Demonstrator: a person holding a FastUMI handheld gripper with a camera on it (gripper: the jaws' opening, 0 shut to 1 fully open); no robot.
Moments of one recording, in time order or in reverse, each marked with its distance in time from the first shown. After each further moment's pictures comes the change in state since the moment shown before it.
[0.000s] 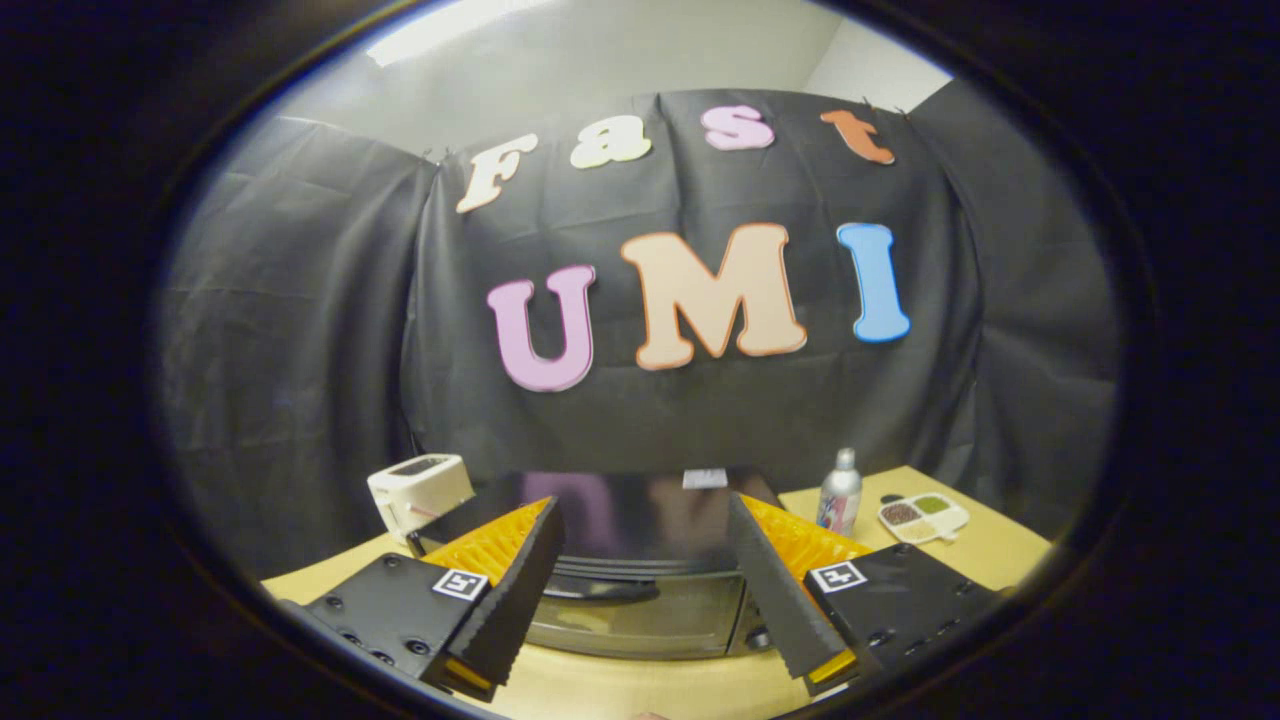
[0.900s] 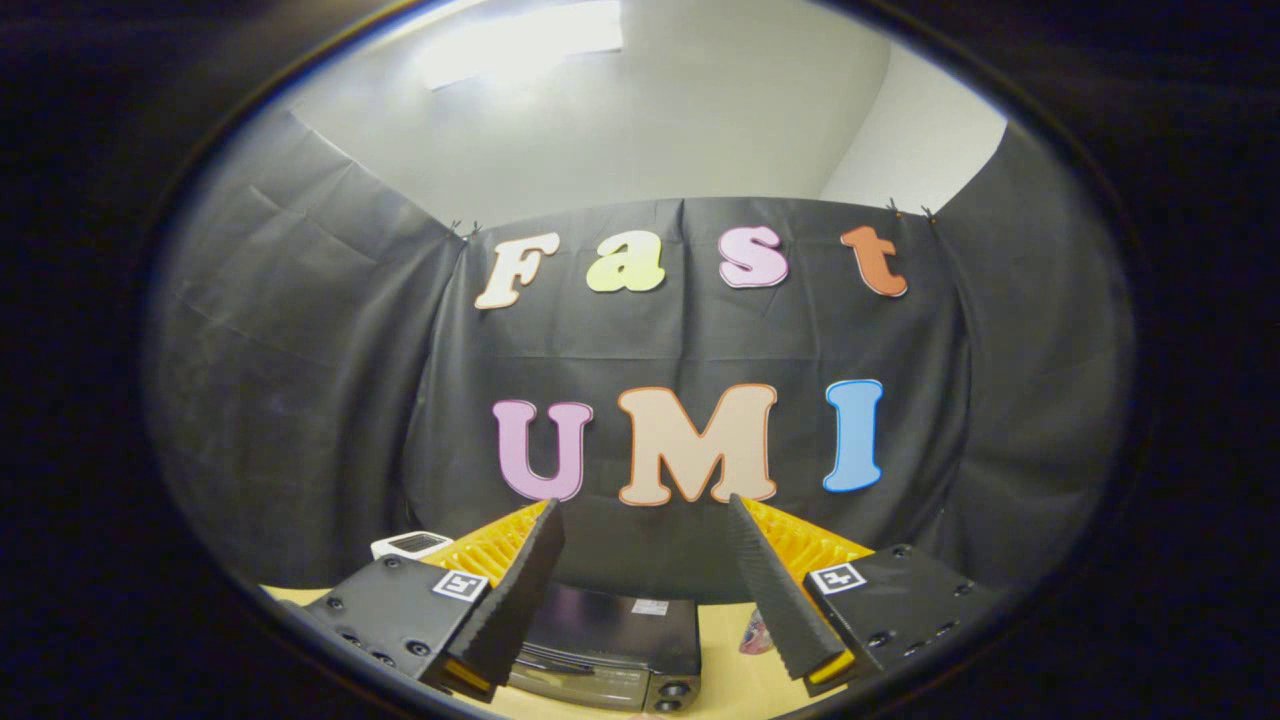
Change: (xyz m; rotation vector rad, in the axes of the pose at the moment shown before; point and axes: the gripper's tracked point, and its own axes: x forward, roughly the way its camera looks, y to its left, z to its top) arm -0.042 -0.025 0.157 -0.095 -0.198 0.033
